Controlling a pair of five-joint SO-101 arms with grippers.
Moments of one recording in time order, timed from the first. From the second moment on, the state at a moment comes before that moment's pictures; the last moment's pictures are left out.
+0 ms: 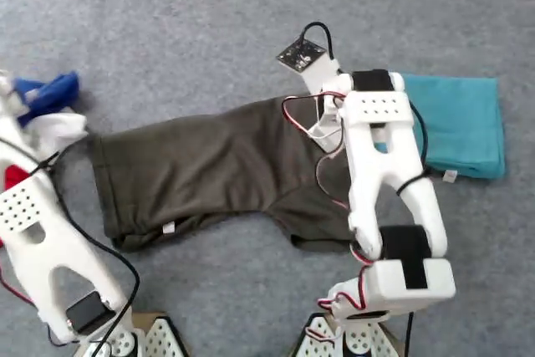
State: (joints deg) left arm -43.1 65.2 -67.6 69.8 -2.9; right arm -2.6 2.9 9.6 75.5 38.0
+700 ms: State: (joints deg) left arm -30.9 56.0 -86.5 100.6 1.8; right arm -3.6 27.7 -20.6 73.4 34.2
